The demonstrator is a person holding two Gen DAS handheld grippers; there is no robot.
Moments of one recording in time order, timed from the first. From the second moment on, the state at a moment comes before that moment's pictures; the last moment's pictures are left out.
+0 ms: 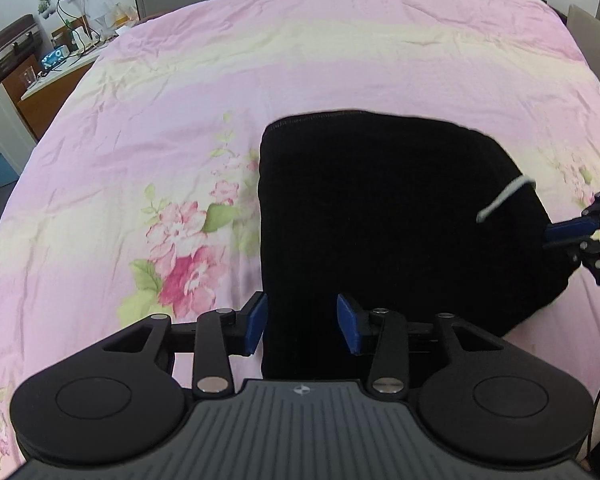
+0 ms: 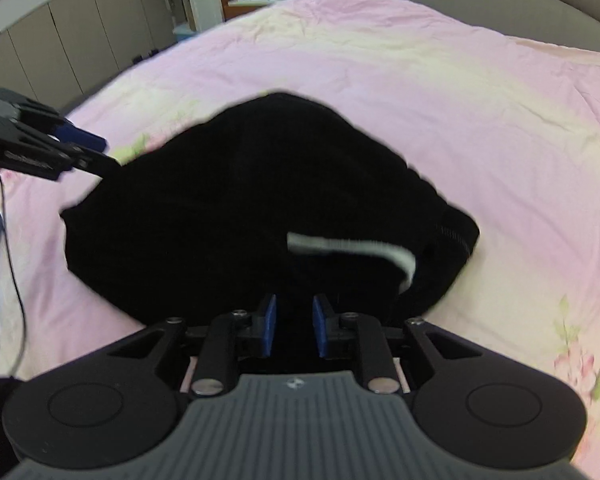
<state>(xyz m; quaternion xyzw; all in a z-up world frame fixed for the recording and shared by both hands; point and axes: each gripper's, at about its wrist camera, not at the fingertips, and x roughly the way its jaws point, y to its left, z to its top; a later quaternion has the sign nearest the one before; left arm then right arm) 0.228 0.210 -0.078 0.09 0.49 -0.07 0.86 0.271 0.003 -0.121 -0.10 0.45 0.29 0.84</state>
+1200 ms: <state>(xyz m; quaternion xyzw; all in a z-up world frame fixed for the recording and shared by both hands) 0.098 0.183 0.064 0.10 0.36 0.00 0.93 0.175 -0.042 -0.012 -0.04 0.38 0.29 0.88</state>
